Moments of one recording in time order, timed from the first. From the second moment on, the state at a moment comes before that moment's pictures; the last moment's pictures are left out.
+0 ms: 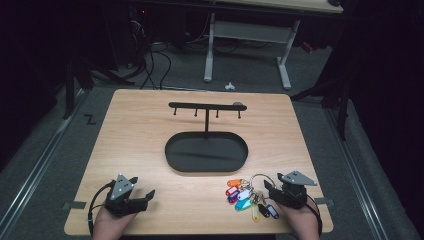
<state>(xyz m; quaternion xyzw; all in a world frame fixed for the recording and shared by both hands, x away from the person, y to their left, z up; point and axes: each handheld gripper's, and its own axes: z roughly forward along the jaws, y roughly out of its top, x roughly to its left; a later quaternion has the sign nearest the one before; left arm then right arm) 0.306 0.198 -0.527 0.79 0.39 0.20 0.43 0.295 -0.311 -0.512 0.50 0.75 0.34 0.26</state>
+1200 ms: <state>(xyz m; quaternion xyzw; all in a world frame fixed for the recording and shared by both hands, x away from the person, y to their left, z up) 0.302 0.194 -0.523 0.79 0.38 0.20 0.43 0.308 -0.315 -0.494 0.50 0.80 0.28 0.19</state>
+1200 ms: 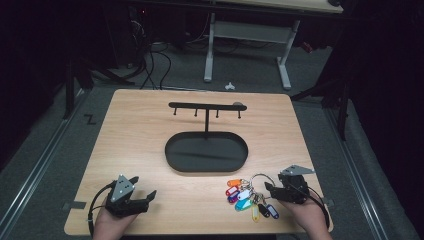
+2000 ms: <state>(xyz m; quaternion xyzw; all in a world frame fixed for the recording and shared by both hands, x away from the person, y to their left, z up) 0.304 0.198 -0.519 0.79 0.39 0.19 0.44 0.347 -0.308 -0.479 0.49 0.86 0.11 0.08</state>
